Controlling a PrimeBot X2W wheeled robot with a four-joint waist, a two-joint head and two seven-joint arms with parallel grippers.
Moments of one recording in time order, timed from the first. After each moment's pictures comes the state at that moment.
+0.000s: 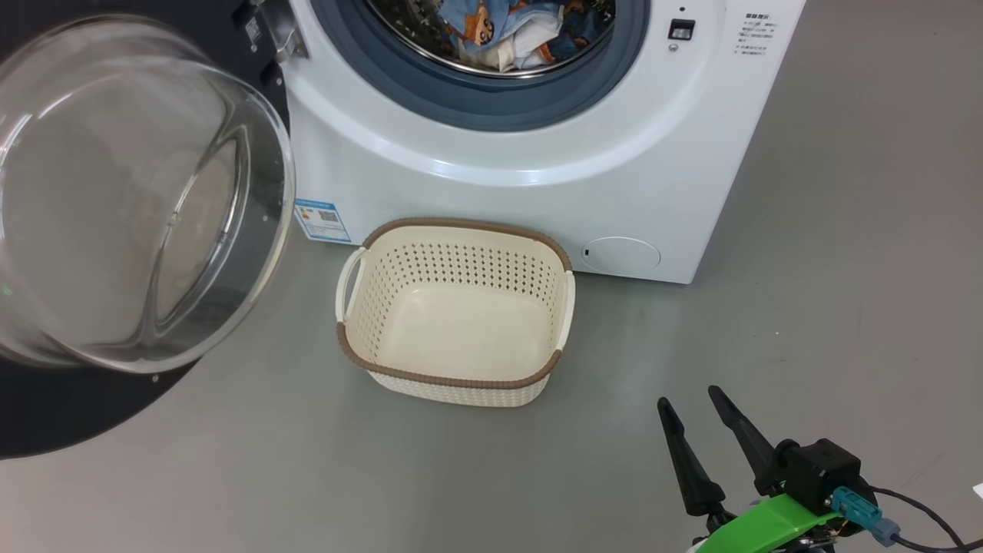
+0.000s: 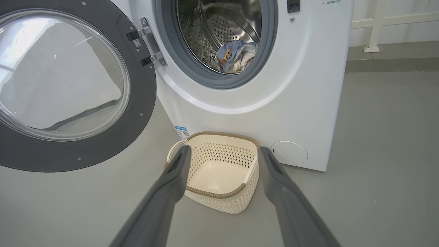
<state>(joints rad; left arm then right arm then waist) -0.57 0.52 0.65 0.82 -1.48 -0.12 0.42 -0.06 -0.05 0.13 0.23 0.25 0.13 -0.25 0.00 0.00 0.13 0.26</state>
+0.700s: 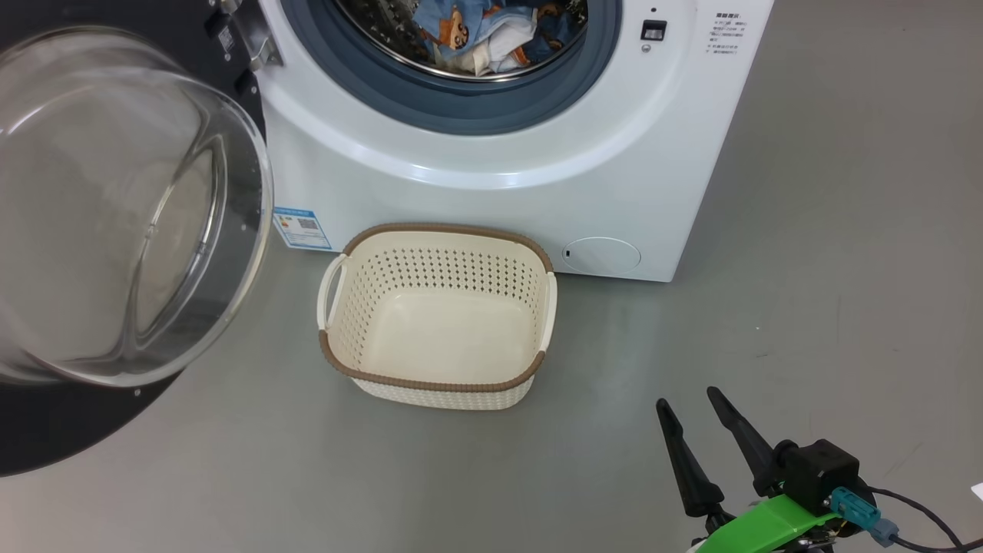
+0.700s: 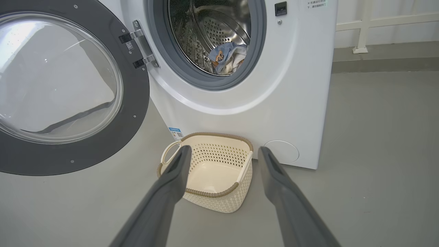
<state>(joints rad) -0.57 0.52 0.62 0.83 -1.48 -0.12 0.45 -0.06 -0.05 0.14 0.23 0.25 0.13 -0.25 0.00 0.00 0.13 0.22</state>
